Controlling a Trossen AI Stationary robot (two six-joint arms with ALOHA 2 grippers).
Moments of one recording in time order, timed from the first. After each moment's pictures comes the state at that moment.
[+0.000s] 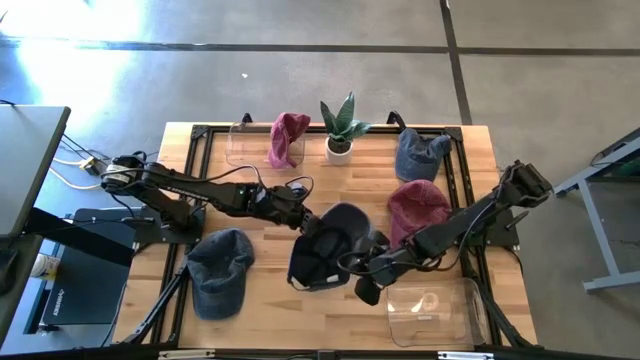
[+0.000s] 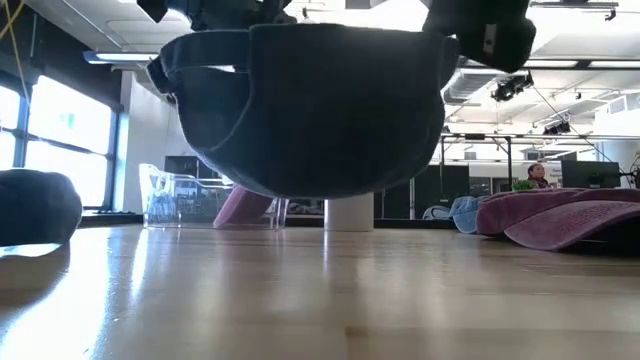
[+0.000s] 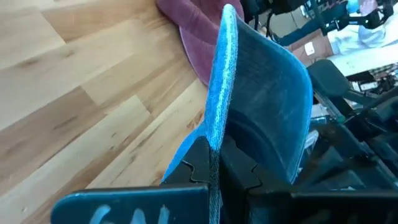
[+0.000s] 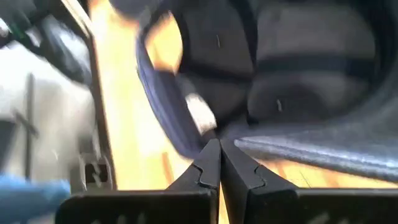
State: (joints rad) left arm -0.10 1.46 0.97 -0.01 -0.07 -1.06; right arm 0.50 1.56 1.14 -0.43 0.25 0.88
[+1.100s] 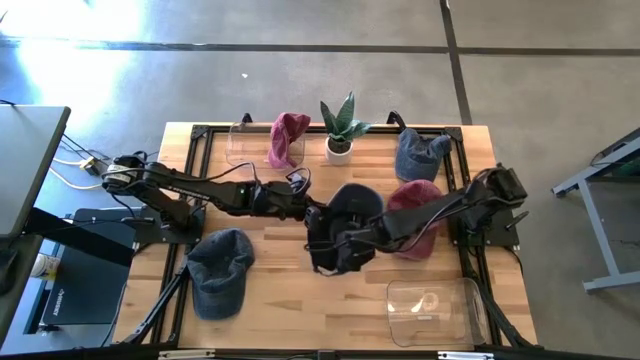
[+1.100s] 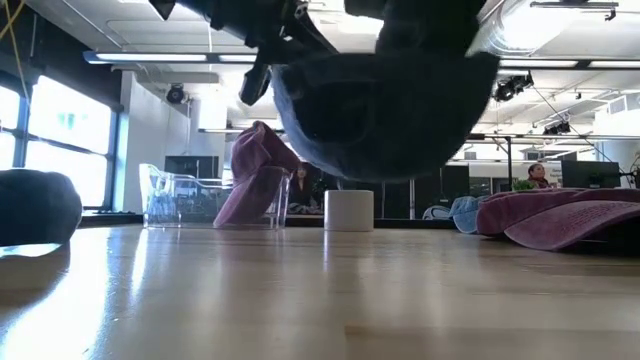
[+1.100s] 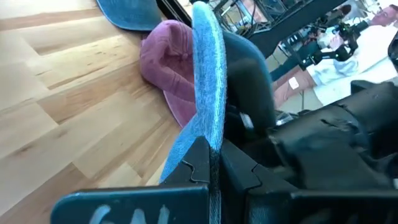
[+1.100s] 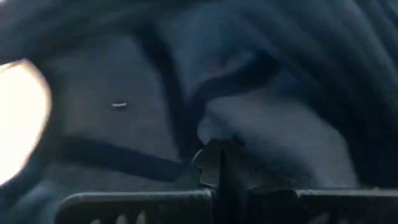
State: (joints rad) left arm -0.11 1.46 0.97 0.15 -0.19 -0.91; right arm 0.28 1.75 1.26 -0.57 0.45 0.32
